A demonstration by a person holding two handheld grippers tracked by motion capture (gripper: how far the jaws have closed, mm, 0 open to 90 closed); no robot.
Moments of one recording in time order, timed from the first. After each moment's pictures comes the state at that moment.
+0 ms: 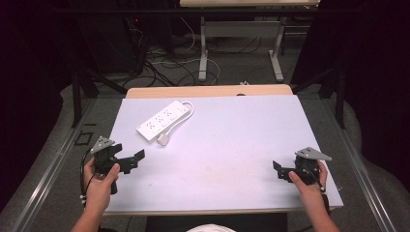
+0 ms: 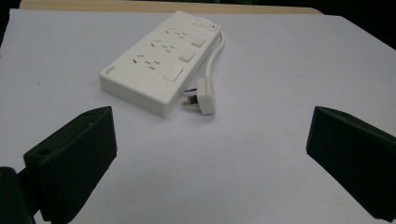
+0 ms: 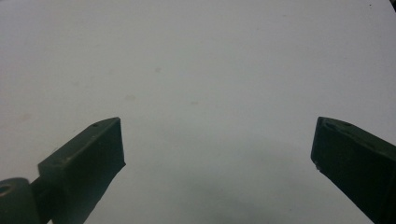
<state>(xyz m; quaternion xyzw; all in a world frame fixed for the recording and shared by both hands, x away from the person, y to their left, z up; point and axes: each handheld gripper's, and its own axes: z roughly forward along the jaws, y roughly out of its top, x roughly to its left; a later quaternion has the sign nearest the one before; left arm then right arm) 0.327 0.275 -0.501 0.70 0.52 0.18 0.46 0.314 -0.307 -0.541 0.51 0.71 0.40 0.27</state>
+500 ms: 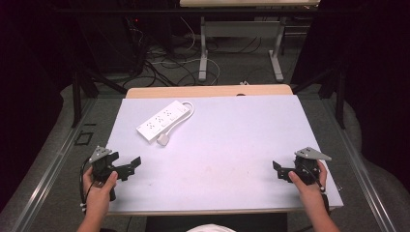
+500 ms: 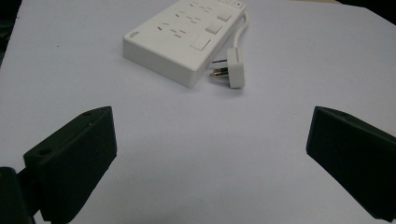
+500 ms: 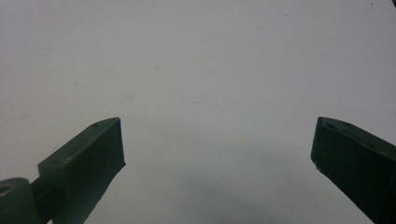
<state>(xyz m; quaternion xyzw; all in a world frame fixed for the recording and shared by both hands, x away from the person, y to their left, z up) 0.322 0.293 -0.534 0.69 0.54 0.19 0.45 0.314 -0.306 -0.542 0.51 0.71 0.40 0.26</state>
